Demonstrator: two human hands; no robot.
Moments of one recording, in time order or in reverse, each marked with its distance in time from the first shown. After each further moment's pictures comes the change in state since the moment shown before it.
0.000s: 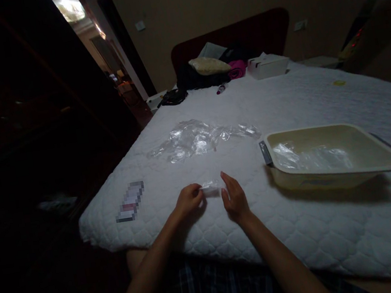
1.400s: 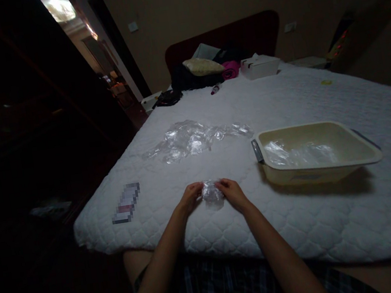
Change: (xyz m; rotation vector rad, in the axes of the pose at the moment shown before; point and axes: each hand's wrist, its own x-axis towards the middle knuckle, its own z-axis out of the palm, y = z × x) left_hand 0.017 -0.005 0.038 -1.246 -0.130 -0.445; right_hand 0.012 0.011 -0.005 0.742 -0.274 0.775
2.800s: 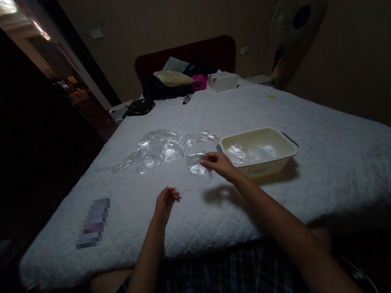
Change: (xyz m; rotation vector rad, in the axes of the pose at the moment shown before) left_hand 0.000 -0.008 -0.005 -0.144 0.068 0.193; right_hand -0.003 -0.126 -0.070 -0.267 0.047 -0.207
